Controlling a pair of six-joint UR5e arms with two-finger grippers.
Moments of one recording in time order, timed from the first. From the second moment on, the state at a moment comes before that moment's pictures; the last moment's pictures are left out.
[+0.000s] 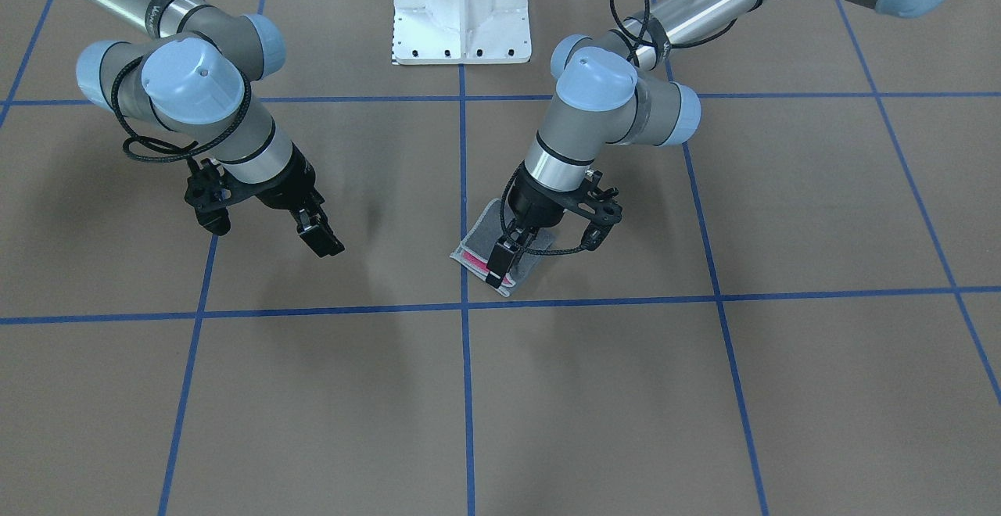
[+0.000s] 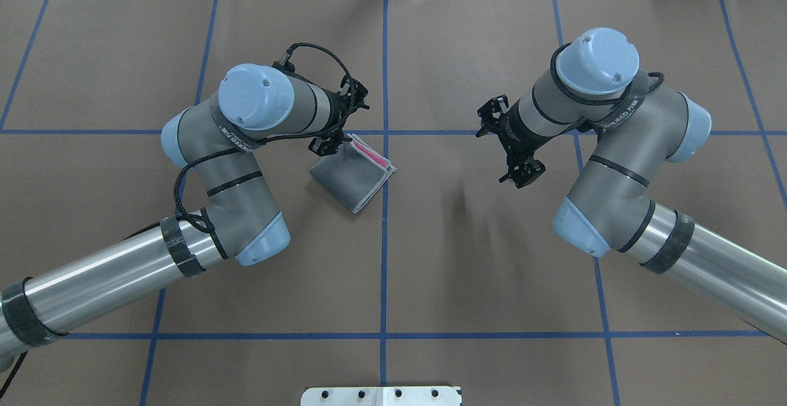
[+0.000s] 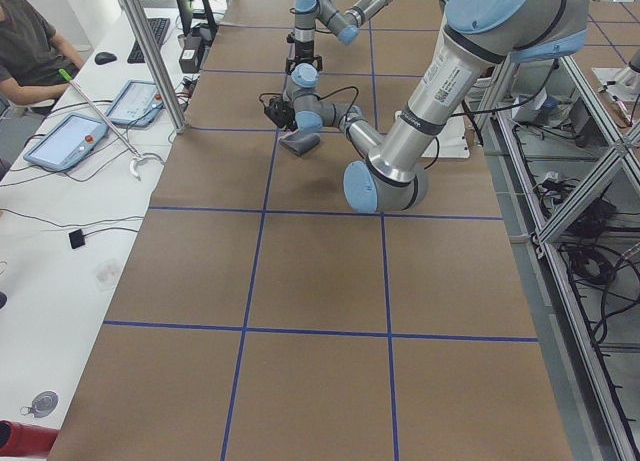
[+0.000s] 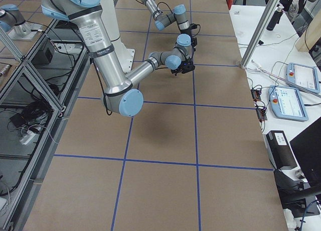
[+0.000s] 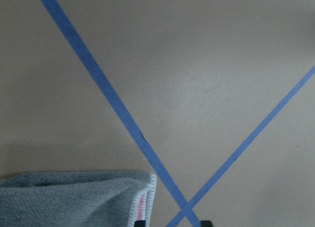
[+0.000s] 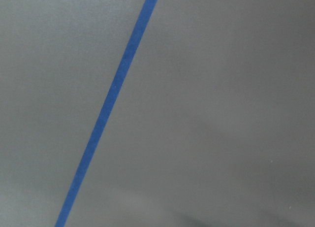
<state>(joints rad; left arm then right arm) -0.62 -2.31 -1.37 -2.22 -1.74 -2.22 0.73 -1.09 1.65 -1.28 2.10 2.26</state>
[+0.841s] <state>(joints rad) -0.71 -2.29 -1.37 -2.23 -1.94 -2.09 0.68 -1.00 1.62 -1.28 2.04 2.26</state>
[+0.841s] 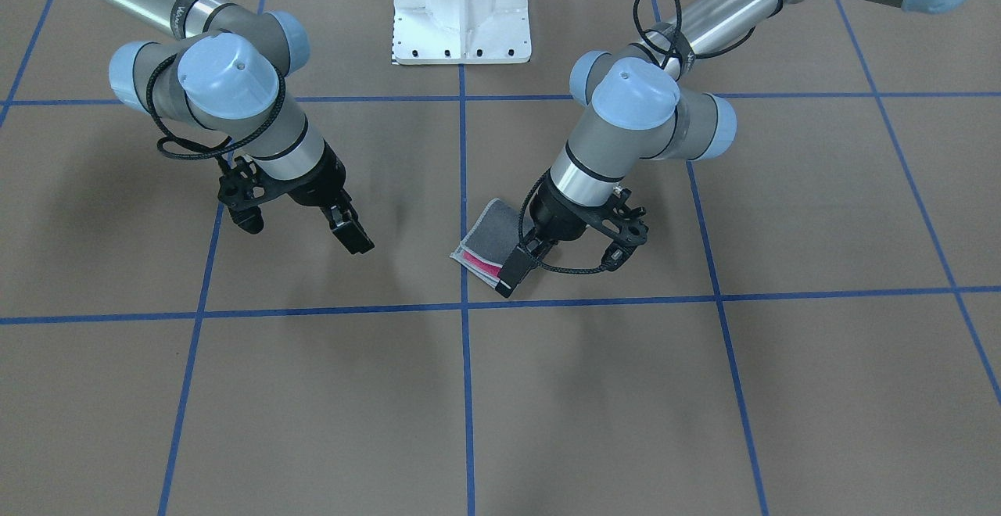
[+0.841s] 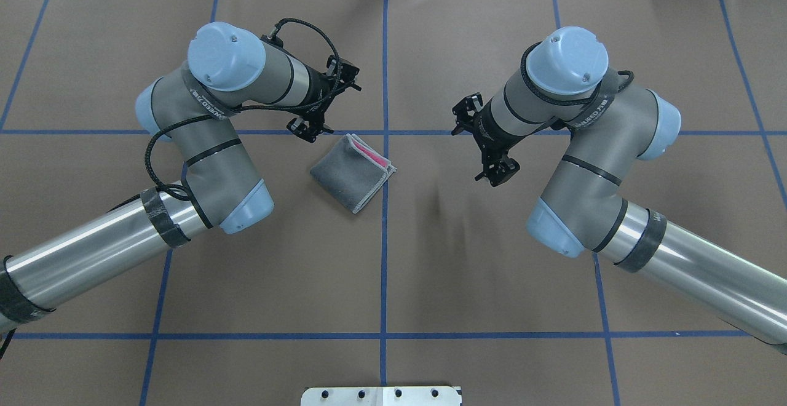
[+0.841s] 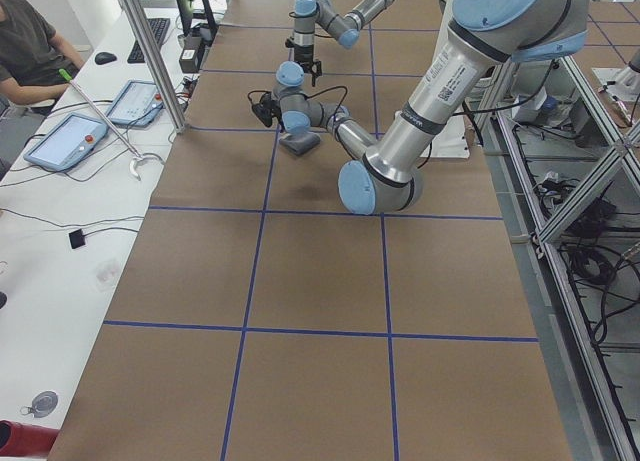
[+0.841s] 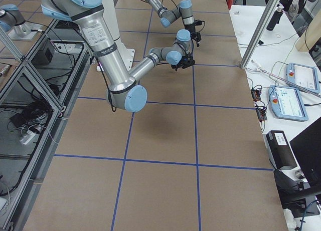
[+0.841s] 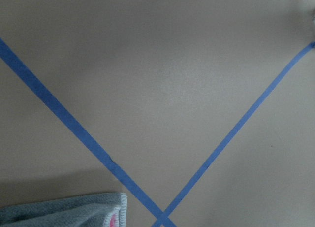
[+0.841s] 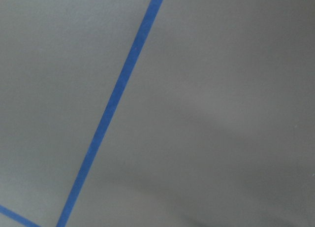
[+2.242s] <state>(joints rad) -0.86 -2.03 -1.55 -2.25 -2.17 -1.95 0.57 -0.72 1.31 -1.10 1.81 2.31</state>
